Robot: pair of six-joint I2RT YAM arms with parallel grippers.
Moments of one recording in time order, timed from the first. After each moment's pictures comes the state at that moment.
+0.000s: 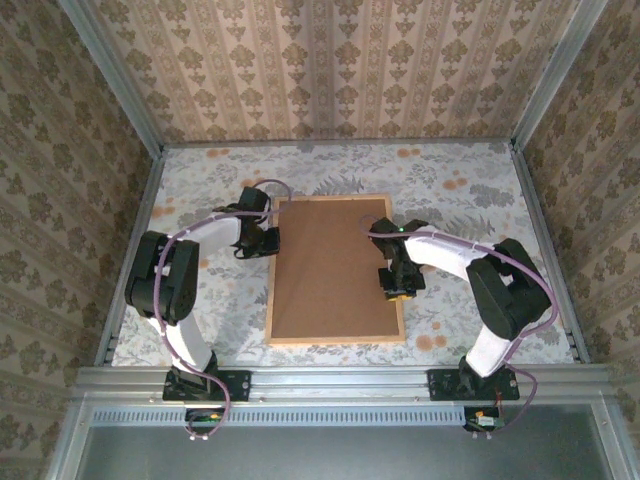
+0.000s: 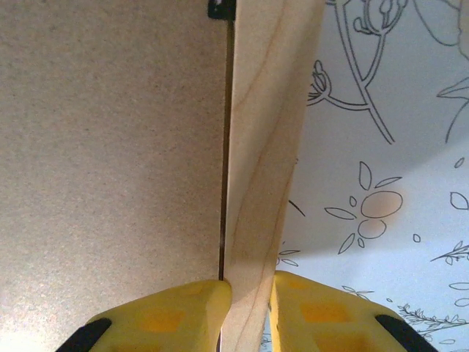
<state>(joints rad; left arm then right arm) -0.37 1.77 1.07 -0.54 0.17 -0.40 0.55 1.72 1.02 -0.95 -0.03 0.51</state>
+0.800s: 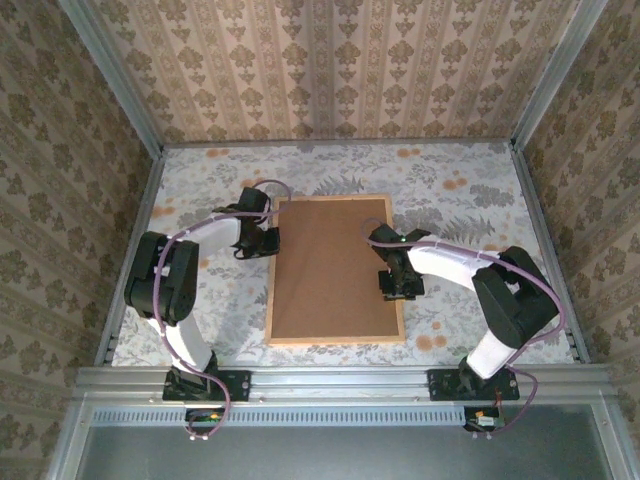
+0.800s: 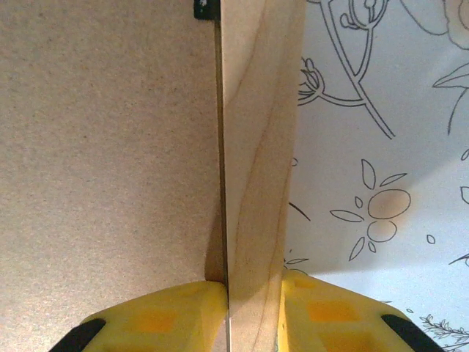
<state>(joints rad) -0.37 1.77 1.06 -0.53 0.17 -0.41 0.58 1.66 0.93 -0.84 0.00 0.61</state>
